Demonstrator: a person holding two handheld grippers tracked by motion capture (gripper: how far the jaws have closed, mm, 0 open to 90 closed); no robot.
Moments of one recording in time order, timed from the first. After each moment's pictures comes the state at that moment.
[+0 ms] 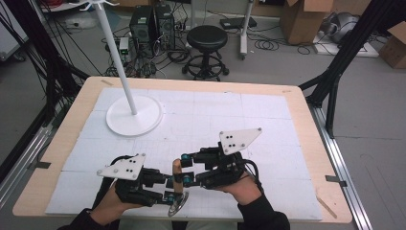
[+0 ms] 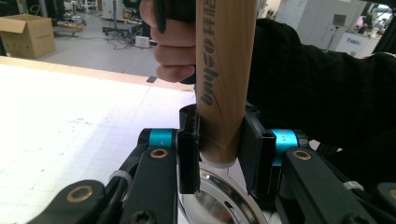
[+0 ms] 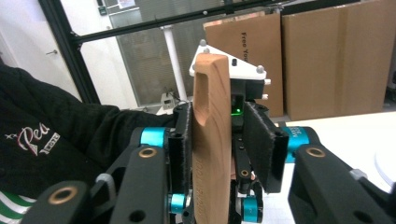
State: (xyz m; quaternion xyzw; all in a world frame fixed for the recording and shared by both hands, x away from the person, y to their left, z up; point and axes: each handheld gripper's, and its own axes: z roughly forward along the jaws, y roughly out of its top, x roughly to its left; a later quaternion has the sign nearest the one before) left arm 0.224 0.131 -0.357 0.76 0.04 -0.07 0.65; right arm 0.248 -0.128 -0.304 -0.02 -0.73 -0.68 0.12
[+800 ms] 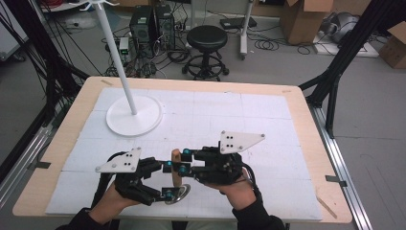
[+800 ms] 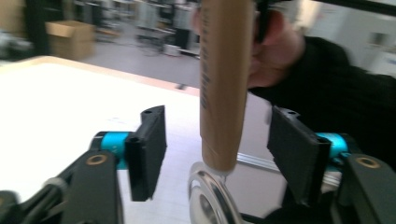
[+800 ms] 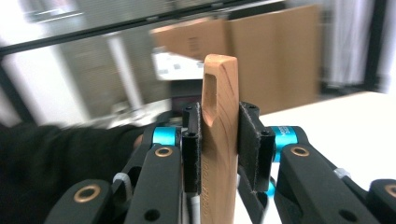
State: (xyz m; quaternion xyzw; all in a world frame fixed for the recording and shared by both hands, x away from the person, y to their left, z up) left arm 0.231 0.139 -0.360 0.74 0.12 -0.01 0.66; right arm 0.239 -0.126 -0.303 -0.13 -0.73 -0.68 0.03
